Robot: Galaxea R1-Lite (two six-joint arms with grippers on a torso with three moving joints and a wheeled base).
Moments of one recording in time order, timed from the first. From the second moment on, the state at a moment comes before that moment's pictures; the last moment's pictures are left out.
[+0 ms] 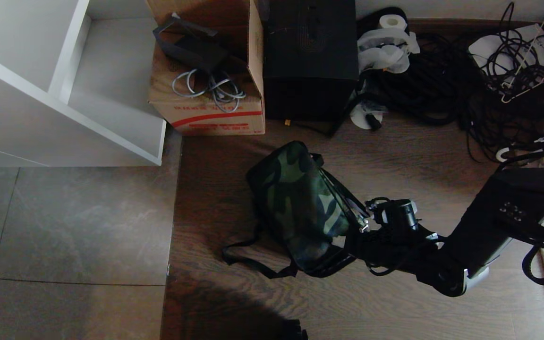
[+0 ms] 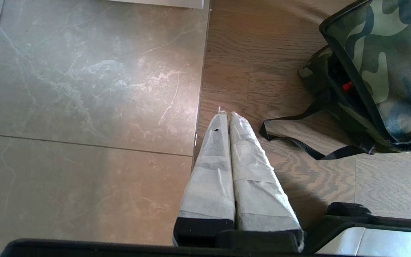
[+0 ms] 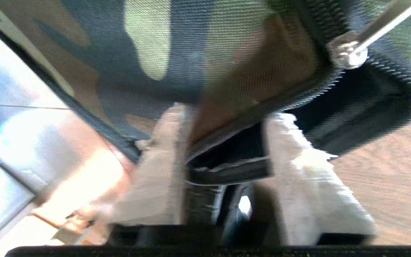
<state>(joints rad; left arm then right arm) 0.00 0.00 0.00 -0.02 0.02 -0.04 0.40 2.21 -0.77 -0.84 0.12 0.56</state>
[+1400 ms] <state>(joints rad) 0.00 0.00 0.00 -0.02 0.02 -0.04 0.34 2.09 -0.60 -0.80 0.10 0.33</state>
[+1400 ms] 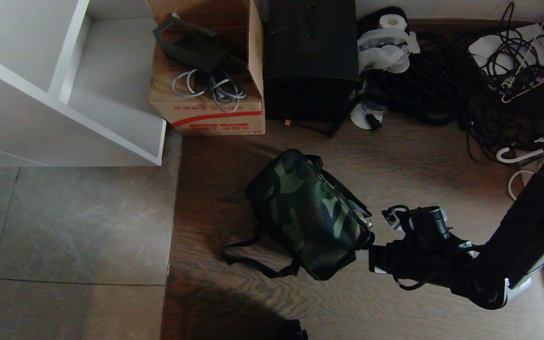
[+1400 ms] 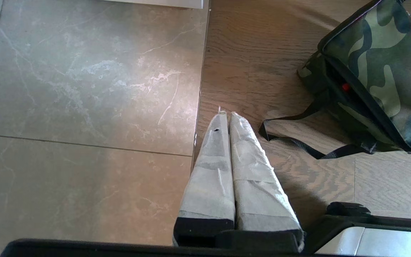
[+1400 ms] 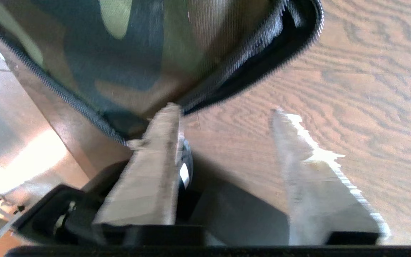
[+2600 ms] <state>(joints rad) 0.00 0.00 0.00 -0.02 0.02 -0.04 0.17 0.83 -0.17 -0.12 0.24 0.17</state>
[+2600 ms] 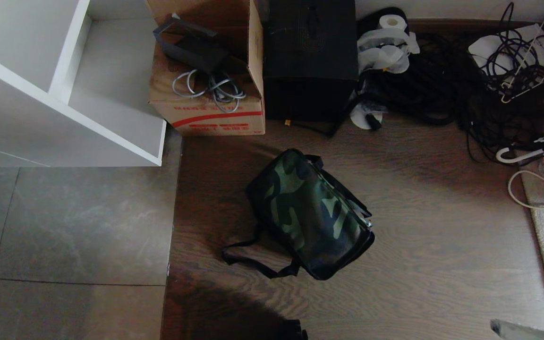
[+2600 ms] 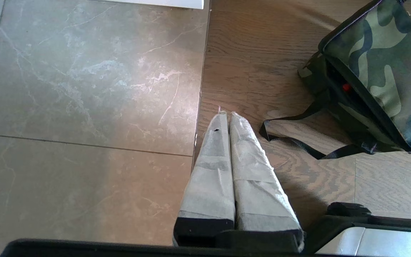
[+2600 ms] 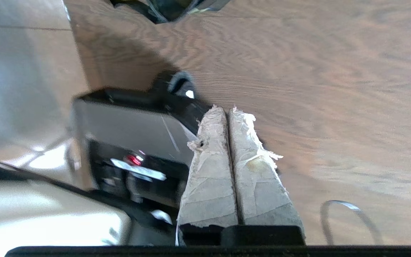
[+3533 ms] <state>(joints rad) 0.00 0.00 0.00 -0.02 0.02 -0.04 0.02 0.21 0.00 -0.01 0.01 -0.01</state>
